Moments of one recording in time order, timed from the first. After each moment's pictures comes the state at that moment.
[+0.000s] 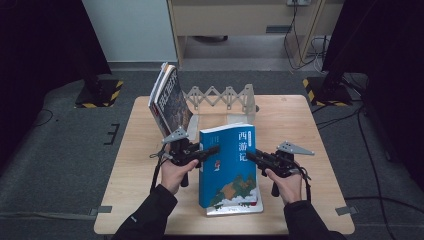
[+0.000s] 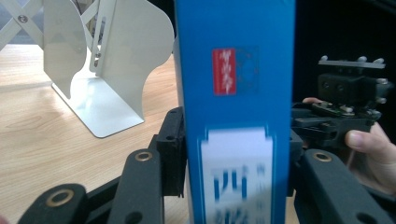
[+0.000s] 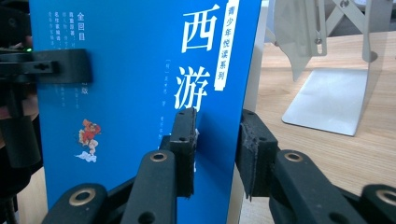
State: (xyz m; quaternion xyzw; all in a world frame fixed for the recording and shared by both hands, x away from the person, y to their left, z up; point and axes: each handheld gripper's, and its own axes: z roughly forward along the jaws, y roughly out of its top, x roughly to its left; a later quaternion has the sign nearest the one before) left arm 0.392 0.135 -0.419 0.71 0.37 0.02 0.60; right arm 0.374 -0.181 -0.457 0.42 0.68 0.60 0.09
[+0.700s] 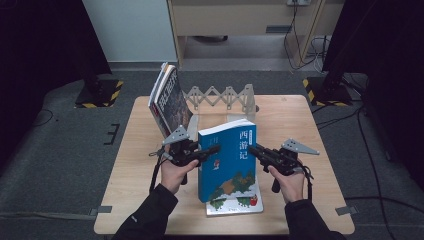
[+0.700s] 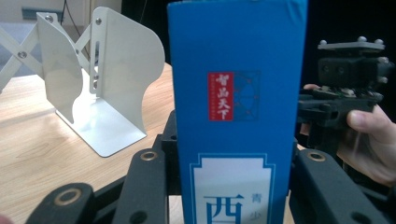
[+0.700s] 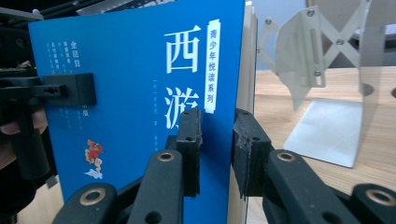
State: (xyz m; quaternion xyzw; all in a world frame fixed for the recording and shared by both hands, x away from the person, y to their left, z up) left arm 0.379 0.137 -0.409 0.72 0.32 0.06 0.62; right arm 0.374 -0.186 -0.445 0.40 0.66 0.63 0.10
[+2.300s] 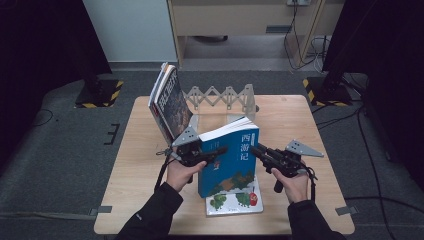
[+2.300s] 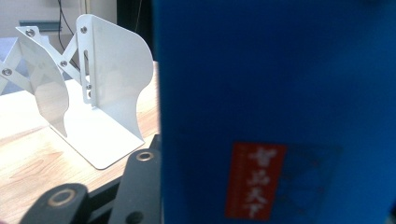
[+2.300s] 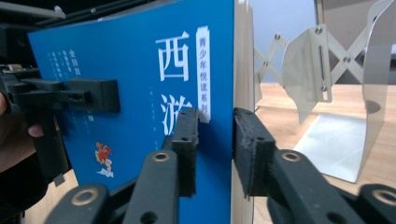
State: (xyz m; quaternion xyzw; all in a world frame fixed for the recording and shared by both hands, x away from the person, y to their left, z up) left arm 0.383 0.114 -0.406 0.74 0.29 0.09 0.60; right arm 0.370 -0.192 -0.444 0.37 0.65 0.65 0.11
